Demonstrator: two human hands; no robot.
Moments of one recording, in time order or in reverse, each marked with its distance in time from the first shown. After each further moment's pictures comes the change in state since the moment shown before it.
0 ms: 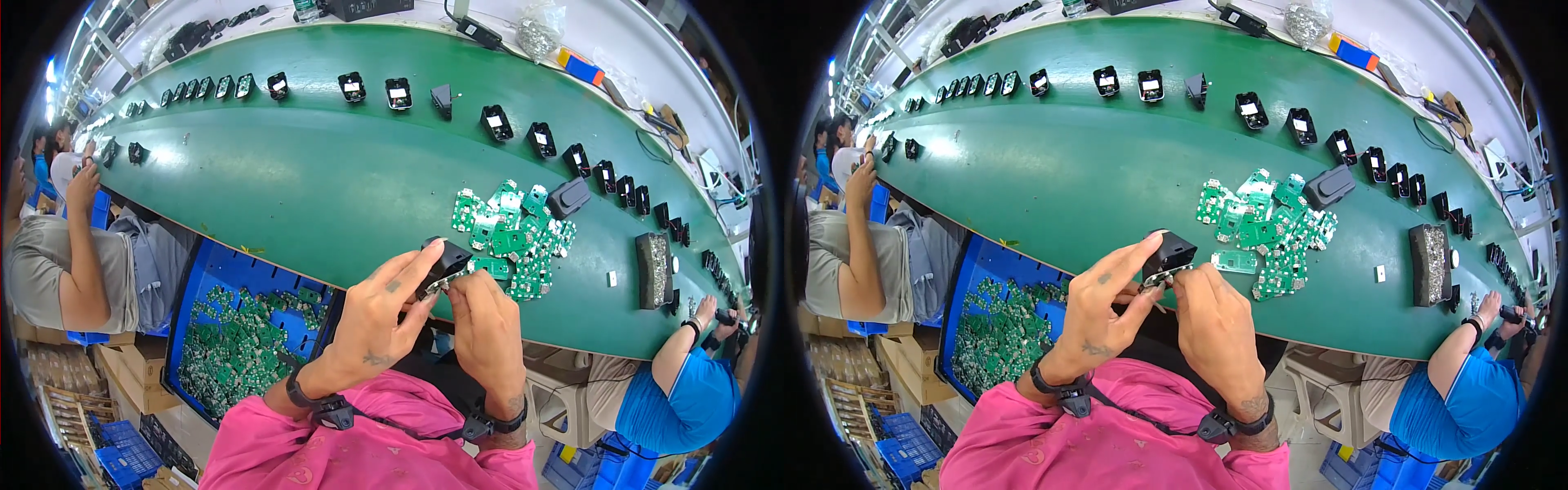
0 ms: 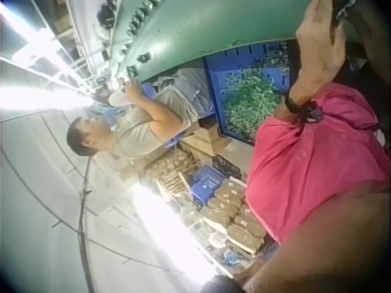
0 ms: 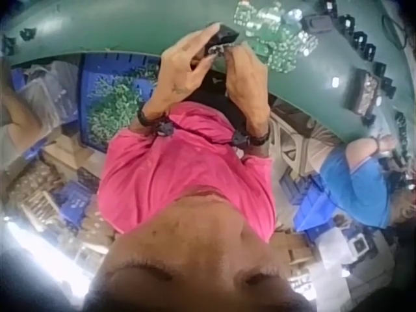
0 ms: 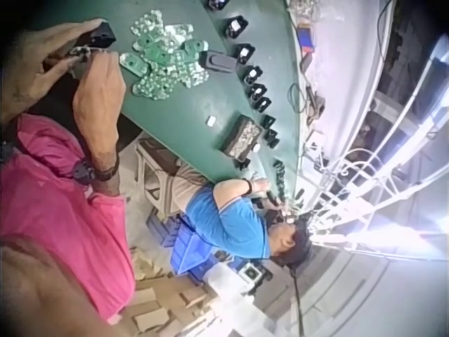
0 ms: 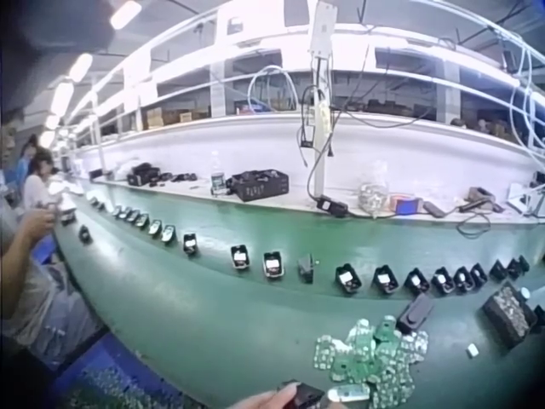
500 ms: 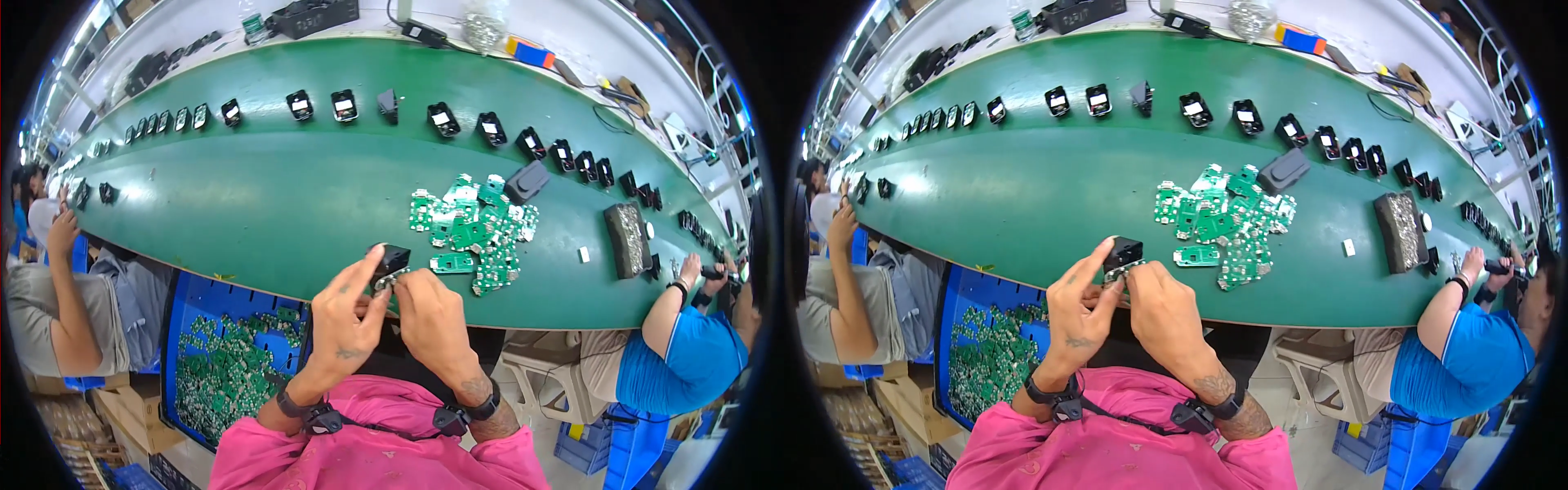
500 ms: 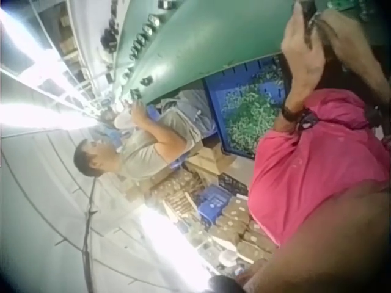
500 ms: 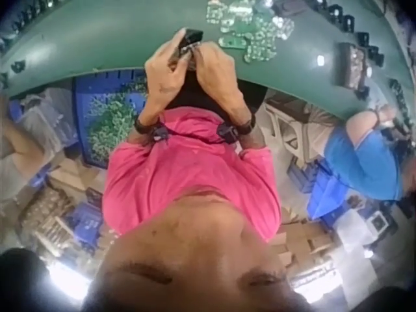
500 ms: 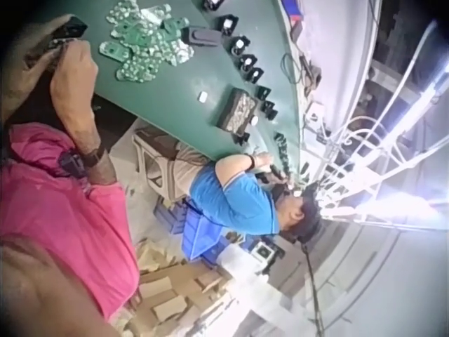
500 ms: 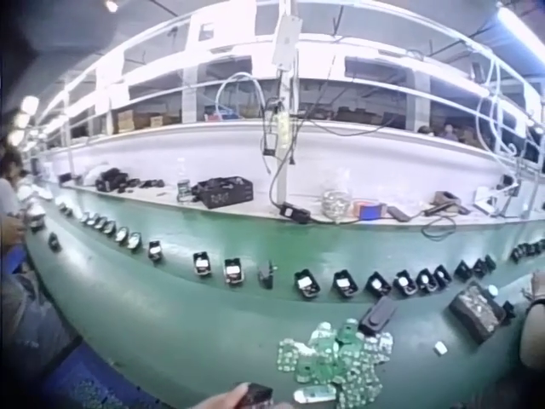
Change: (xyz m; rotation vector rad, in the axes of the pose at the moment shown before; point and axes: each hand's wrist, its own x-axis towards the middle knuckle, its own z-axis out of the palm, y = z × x) left_hand -0.008 -0.023 0.015 -0.114 0.030 -0.100; right_hand -0.006 0.012 0.035 -0.015 0.110 0.077
